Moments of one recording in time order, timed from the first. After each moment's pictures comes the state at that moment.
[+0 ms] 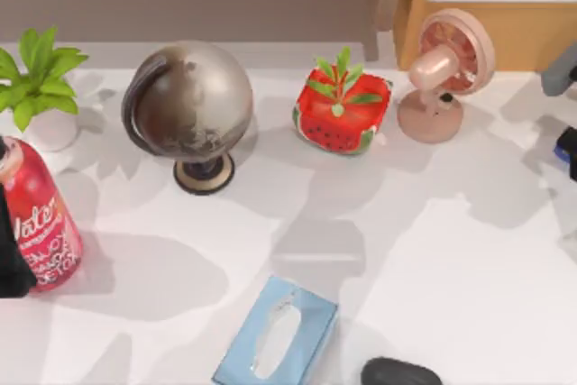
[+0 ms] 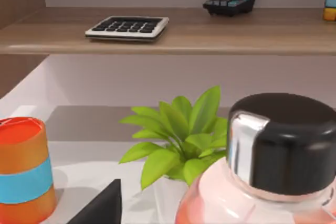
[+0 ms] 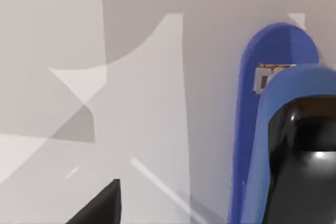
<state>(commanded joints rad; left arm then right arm) 0.00 0.00 0.00 0.00 0.00 0.00 -0.06 2.22 1.66 -1.01 0.00 -0.83</state>
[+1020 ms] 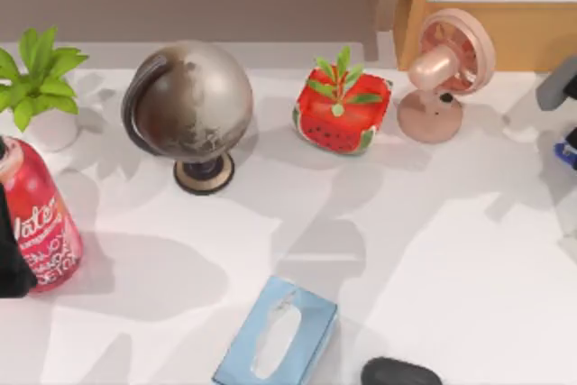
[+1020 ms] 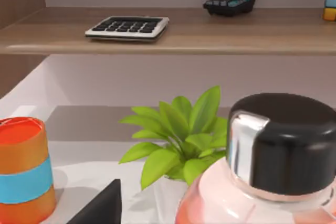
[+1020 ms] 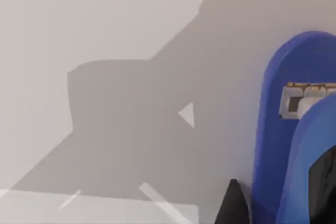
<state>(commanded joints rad) 0.00 0.00 0.00 0.00 0.00 0.00 -0.06 2.24 1.63 -0.95 0.00 -0.83</state>
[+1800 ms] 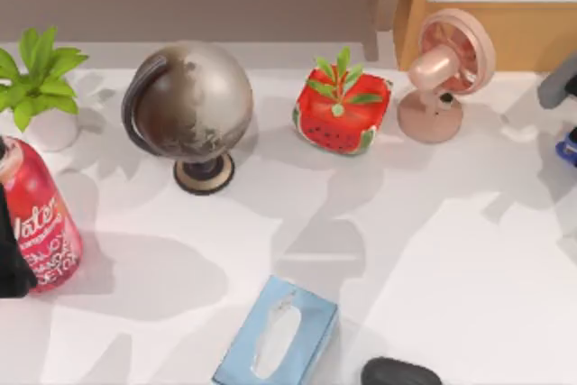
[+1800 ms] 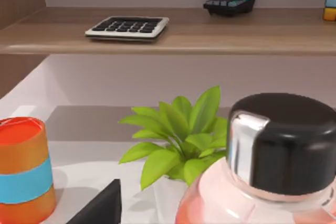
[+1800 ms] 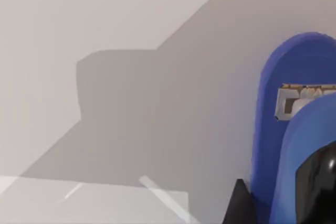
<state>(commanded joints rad) 0.00 0.00 0.00 0.00 0.00 0.00 -0.06 2.24 1.64 -0.97 0.00 -0.83</state>
